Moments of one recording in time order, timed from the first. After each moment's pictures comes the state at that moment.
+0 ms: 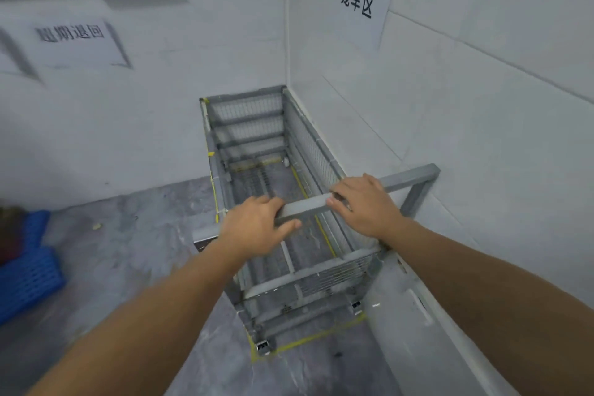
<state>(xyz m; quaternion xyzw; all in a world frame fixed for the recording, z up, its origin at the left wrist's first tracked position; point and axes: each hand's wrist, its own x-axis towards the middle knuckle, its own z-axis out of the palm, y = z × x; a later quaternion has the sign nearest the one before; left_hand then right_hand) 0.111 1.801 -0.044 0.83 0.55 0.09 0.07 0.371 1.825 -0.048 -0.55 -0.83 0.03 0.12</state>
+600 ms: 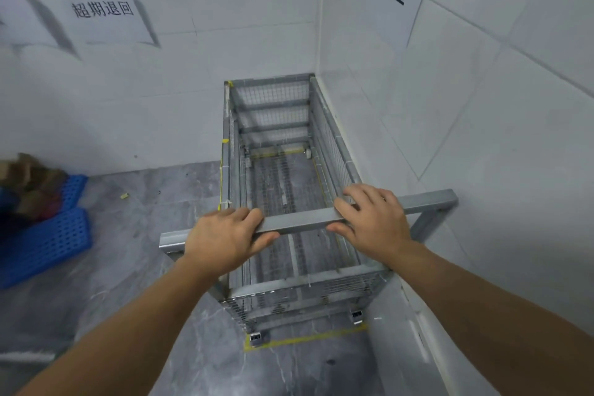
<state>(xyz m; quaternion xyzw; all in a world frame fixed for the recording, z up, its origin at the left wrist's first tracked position) 0.119 1.809 -0.057 0.82 0.55 0.09 -0.14 0.418 1.870 -0.086 -0.41 -0.86 -0.19 0.22</state>
